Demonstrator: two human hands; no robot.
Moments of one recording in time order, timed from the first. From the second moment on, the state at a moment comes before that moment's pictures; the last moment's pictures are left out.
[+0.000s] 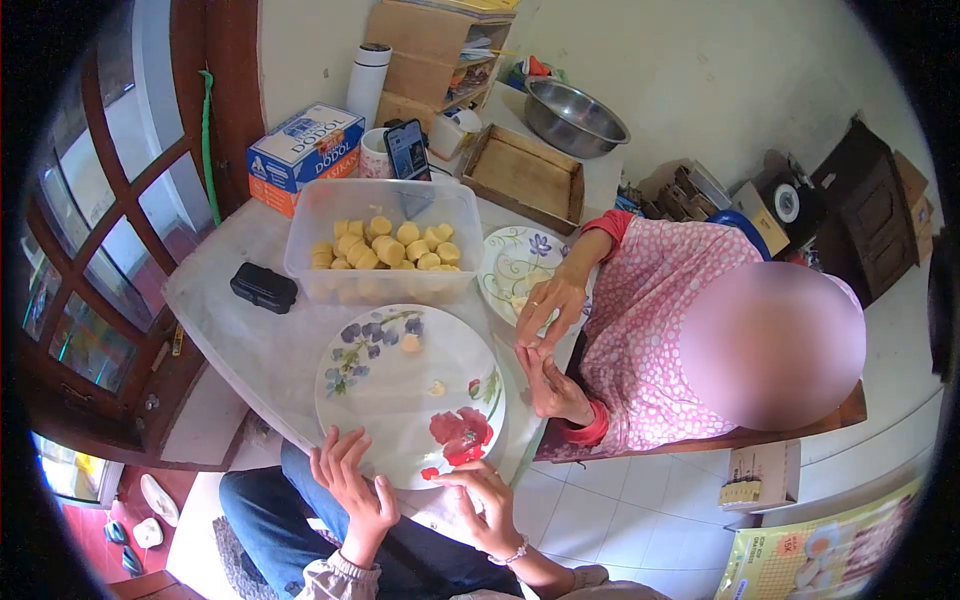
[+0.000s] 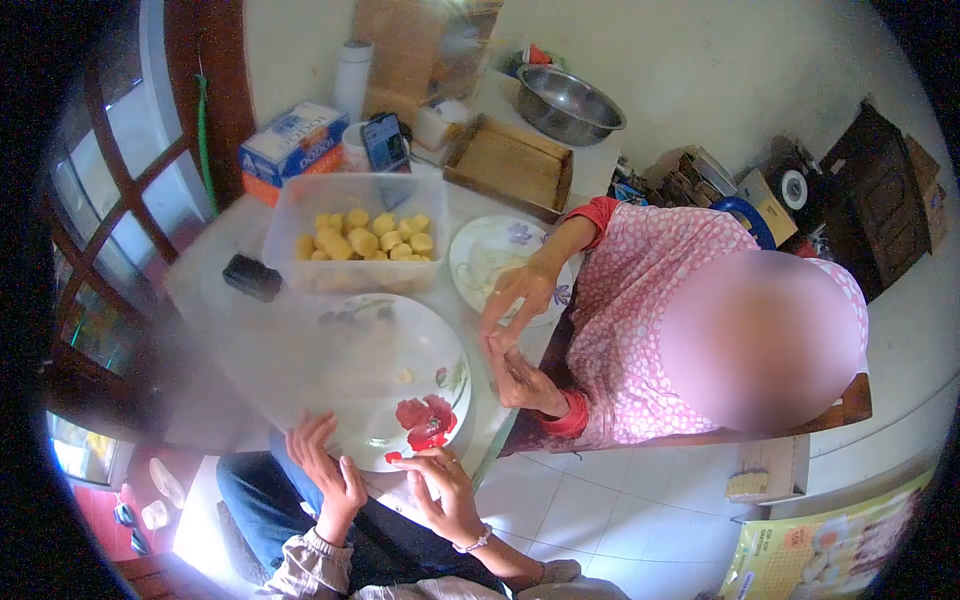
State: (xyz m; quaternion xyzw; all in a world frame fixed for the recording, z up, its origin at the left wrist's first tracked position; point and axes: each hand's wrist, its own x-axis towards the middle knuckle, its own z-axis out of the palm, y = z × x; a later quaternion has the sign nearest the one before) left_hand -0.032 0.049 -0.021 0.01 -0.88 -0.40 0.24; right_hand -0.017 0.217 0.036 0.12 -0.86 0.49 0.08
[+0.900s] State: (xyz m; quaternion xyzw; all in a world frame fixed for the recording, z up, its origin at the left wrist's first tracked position) left_hand -0.032 0.049 -0.021 0.01 -0.88 -0.40 0.24; right_hand -0.016 0.217 0.037 0.12 -0.86 0.50 0.07
